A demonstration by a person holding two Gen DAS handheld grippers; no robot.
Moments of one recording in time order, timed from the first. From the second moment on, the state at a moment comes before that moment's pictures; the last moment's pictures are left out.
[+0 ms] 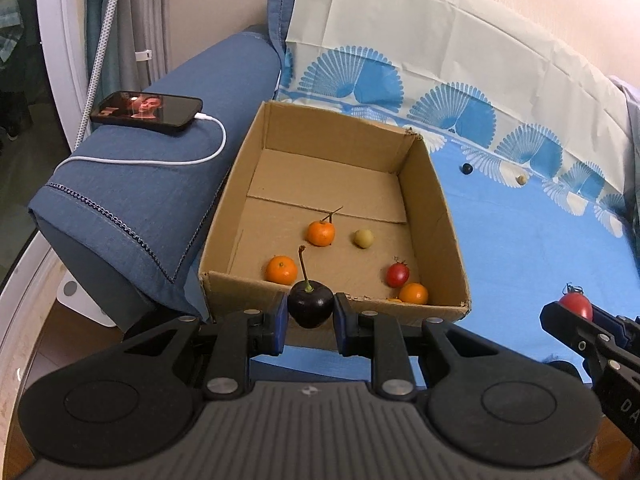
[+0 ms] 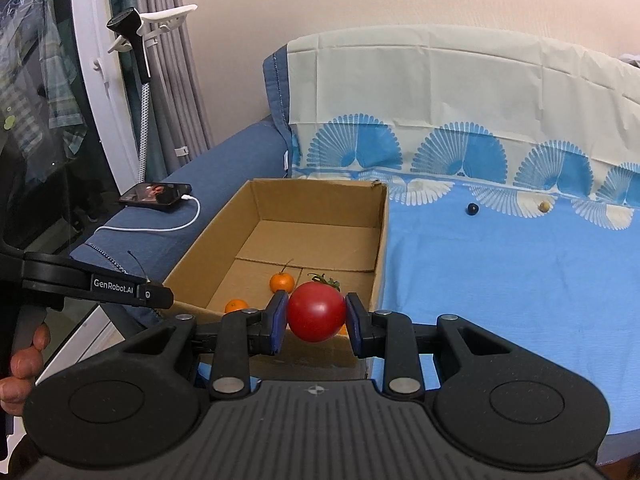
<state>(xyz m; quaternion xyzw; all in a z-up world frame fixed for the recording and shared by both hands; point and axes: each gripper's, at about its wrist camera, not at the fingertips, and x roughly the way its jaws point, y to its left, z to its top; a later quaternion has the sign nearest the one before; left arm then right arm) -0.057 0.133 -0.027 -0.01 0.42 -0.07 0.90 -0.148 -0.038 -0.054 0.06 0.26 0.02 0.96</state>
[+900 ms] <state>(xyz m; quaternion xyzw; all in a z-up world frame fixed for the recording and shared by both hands) -0.052 0.135 -0.024 -0.01 0.42 -0.07 0.91 -0.139 -0.037 -0.055 0.05 0.27 0.03 0.96</state>
